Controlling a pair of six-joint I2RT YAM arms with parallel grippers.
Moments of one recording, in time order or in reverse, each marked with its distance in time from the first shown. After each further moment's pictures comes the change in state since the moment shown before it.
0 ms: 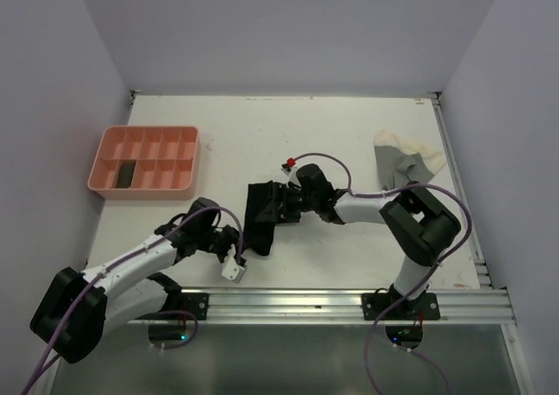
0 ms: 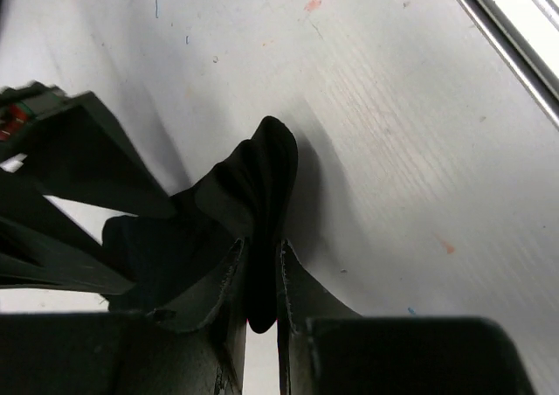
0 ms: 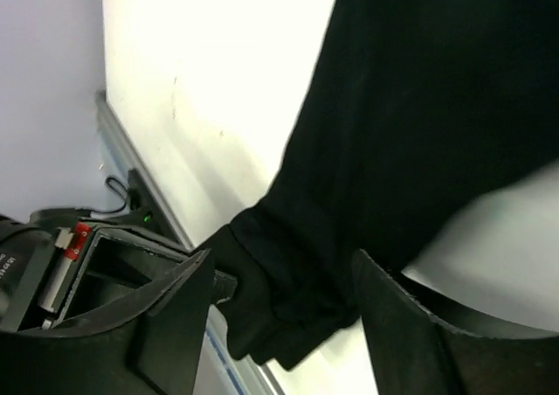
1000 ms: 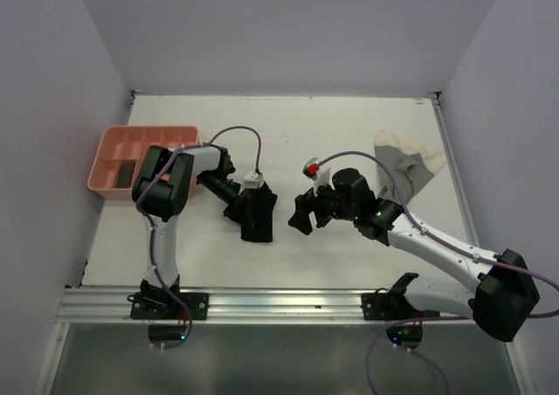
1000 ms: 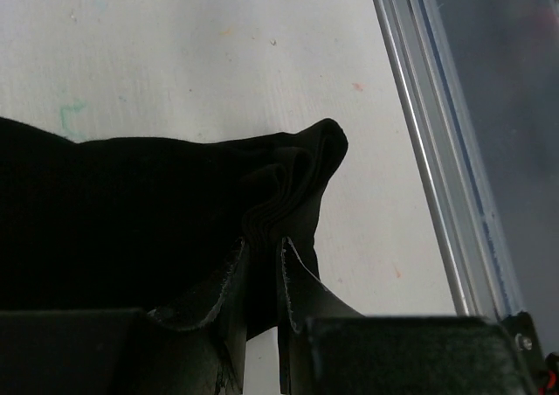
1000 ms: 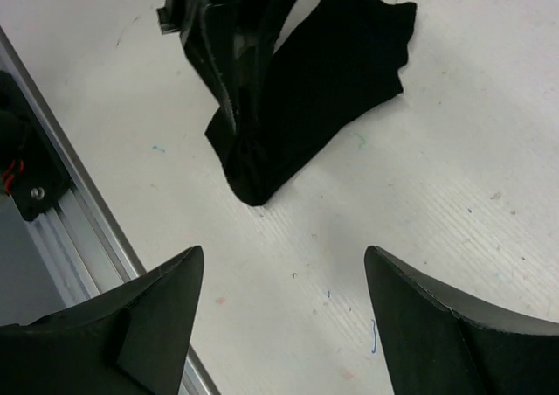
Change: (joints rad) left arm 0.262 1.132 0.951 -0.955 0.368 -0.118; right arm -0.024 -0.661 -0.100 -0.491 0.246 -0.629
